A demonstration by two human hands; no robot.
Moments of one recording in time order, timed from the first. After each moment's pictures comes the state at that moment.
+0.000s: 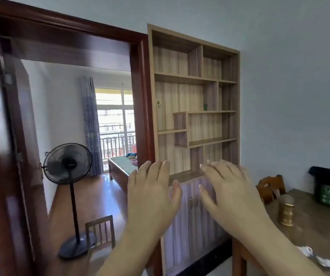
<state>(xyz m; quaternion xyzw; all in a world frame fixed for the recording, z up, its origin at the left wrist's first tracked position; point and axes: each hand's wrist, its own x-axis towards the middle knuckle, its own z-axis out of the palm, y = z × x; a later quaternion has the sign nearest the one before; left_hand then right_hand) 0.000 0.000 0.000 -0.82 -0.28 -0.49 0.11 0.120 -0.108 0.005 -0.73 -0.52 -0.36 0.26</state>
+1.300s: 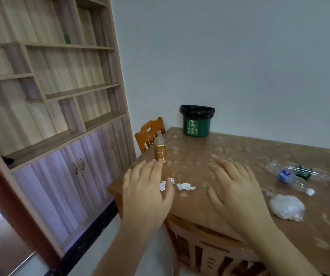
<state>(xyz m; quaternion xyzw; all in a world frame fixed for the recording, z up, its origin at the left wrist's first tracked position) 0.358 -0.147 -0.139 -0.92 -0.08 -0.38 -0.09 0.416 -0.319 -0.138 -0.89 -0.26 -0.32 0.19</state>
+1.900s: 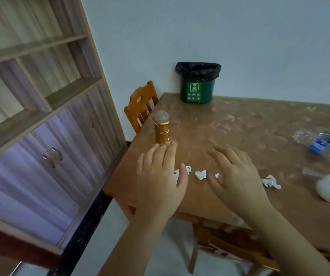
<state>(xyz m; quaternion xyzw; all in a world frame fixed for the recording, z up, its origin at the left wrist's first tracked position) 0.533 0.009 -0.217 -0.93 0.02 -0.33 -0.17 0.568 -0.152 -0.223 -0.92 -0.21 -0.26 0.20</state>
